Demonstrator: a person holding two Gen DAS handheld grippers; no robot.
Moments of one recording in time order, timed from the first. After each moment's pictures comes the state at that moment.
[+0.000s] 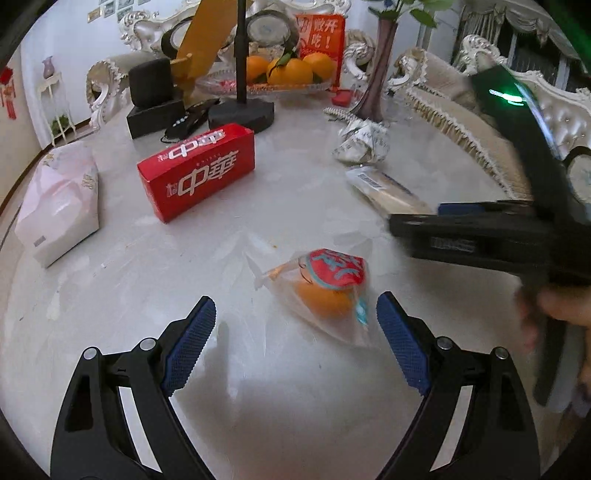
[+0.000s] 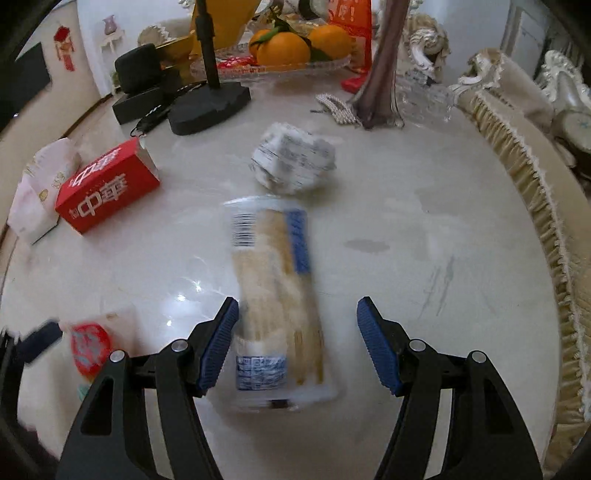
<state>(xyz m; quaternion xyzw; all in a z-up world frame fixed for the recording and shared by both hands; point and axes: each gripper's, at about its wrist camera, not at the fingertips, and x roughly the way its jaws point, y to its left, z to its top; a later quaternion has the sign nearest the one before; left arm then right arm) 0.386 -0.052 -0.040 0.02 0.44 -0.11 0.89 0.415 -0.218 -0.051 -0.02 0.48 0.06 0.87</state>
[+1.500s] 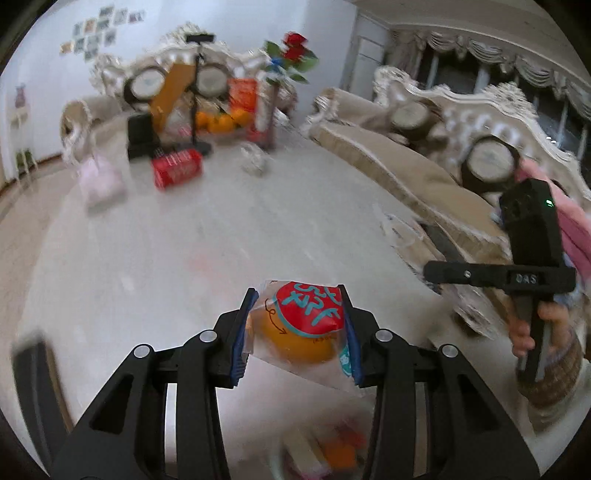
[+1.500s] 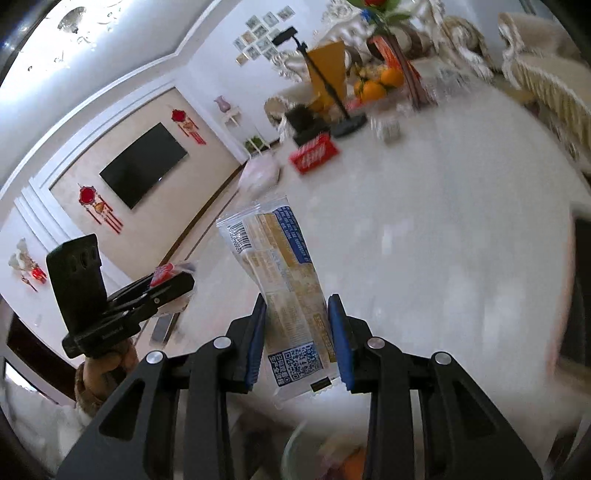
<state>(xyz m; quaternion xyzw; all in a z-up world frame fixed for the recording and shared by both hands) 0.081 -0.017 0.026 0.00 0.36 -0.26 0.90 0.071 -0.278 -0.029 0.20 0.39 0.31 0.85</state>
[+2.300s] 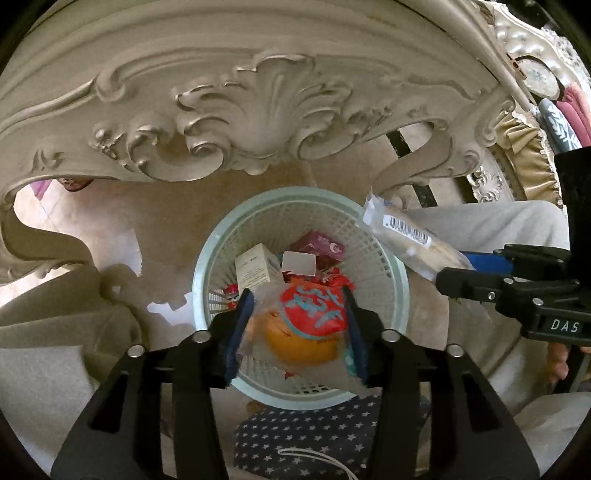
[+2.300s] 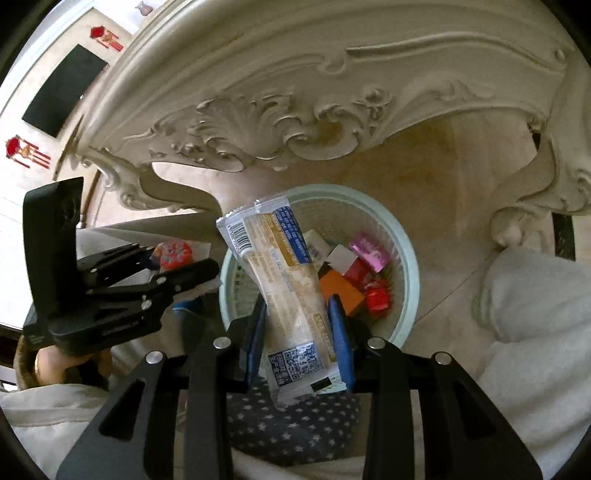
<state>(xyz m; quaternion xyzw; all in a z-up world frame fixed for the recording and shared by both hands) 0.004 -0.053 -0.197 -0.01 0.60 -0.20 0.78 -0.012 -0.221 -0.185 0.11 0.59 0.20 0.77</state>
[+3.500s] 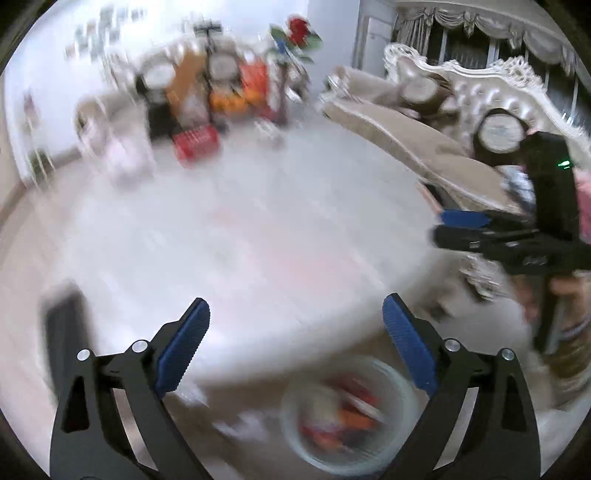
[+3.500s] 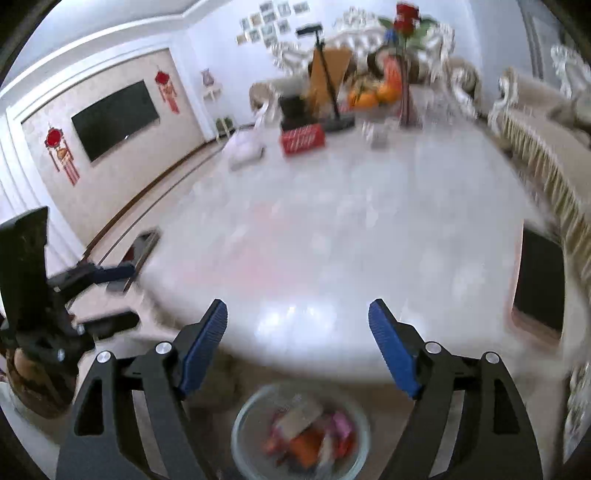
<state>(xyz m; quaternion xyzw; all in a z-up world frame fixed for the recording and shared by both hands) 0.071 -0.001 0.037 0.06 0.36 -0.19 0.91 0.087 -0.236 0.014 0.05 0.34 0.21 0.91</state>
